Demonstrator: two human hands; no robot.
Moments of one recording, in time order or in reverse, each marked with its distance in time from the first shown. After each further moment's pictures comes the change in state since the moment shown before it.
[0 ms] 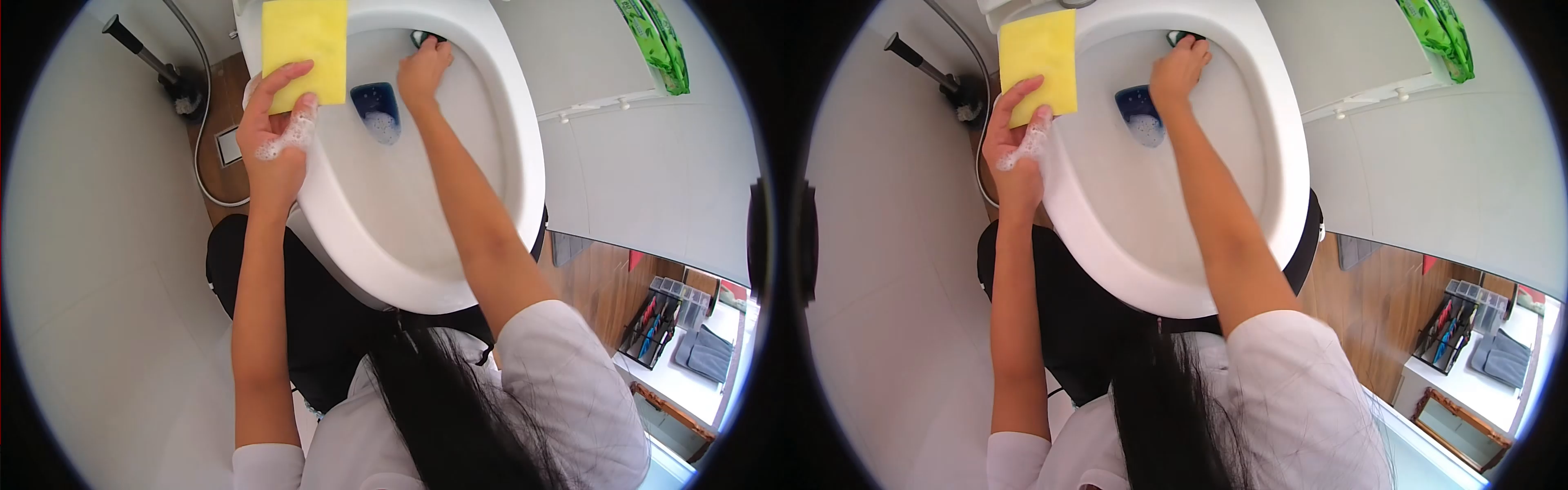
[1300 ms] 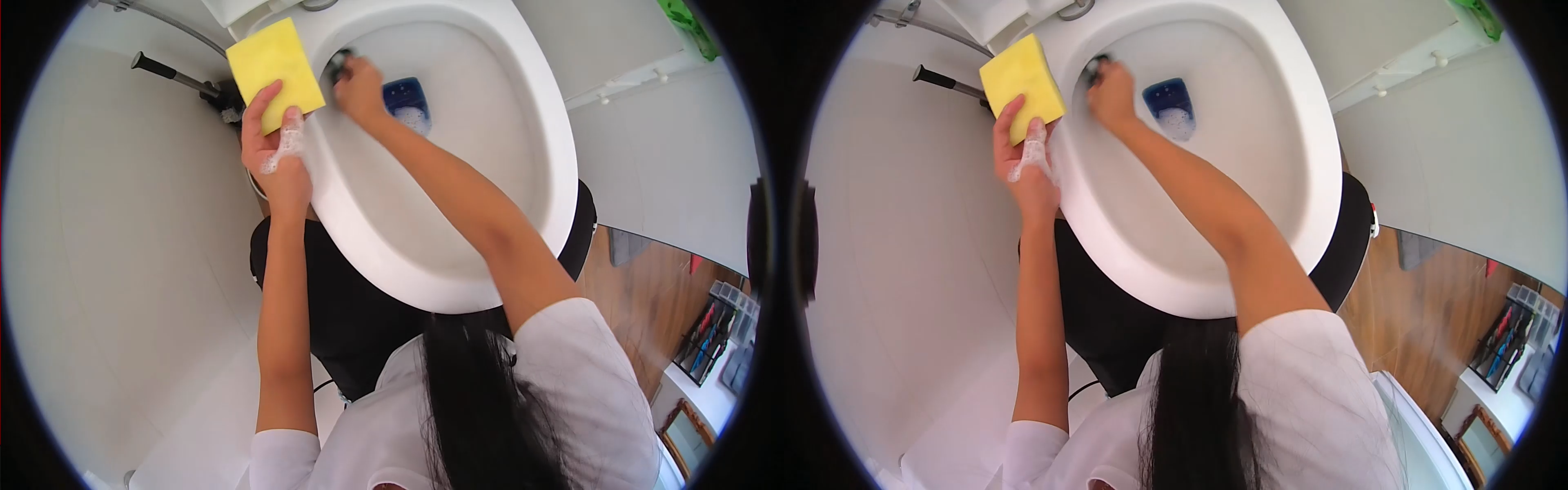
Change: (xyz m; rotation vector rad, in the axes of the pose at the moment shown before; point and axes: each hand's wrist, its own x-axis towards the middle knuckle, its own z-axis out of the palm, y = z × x) left_hand 0.003 -0.006 0.000 0.096 0.096 0.011; right_hand -0.056 -0.065 0.031 0.523 -0.334 0.026
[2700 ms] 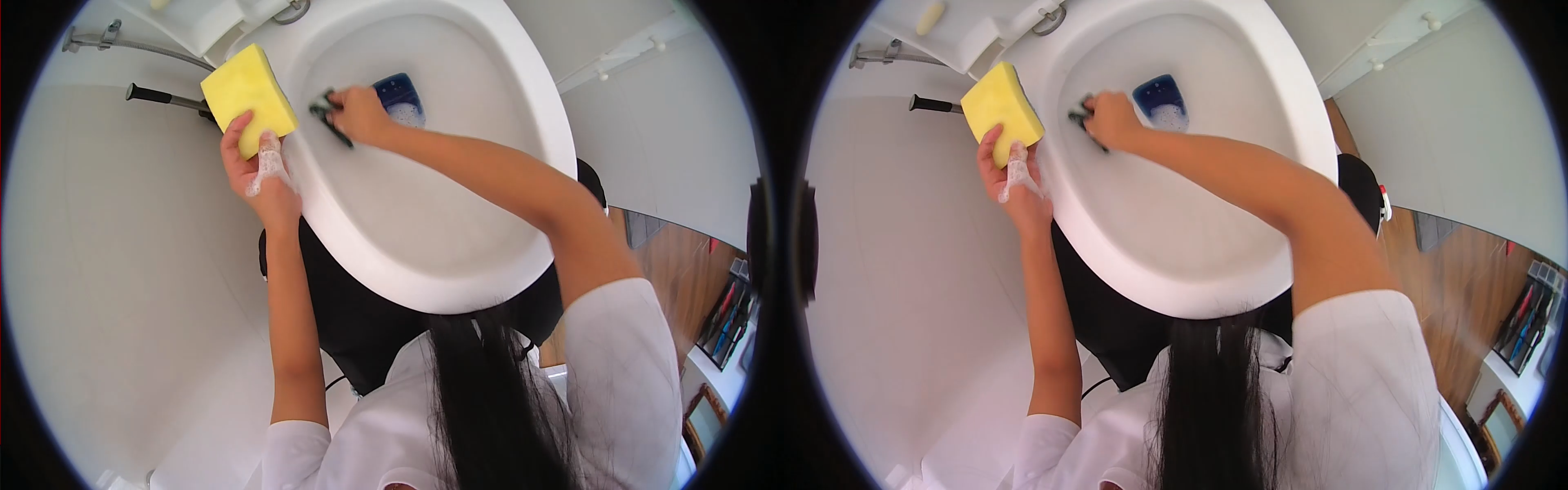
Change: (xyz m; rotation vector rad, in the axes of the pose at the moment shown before) left_hand -0.010 0.010 0.001 -0.107 0.069 0.002; right_hand -0.029 -0.005 -0.042 -0.033 -0.357 -0.009
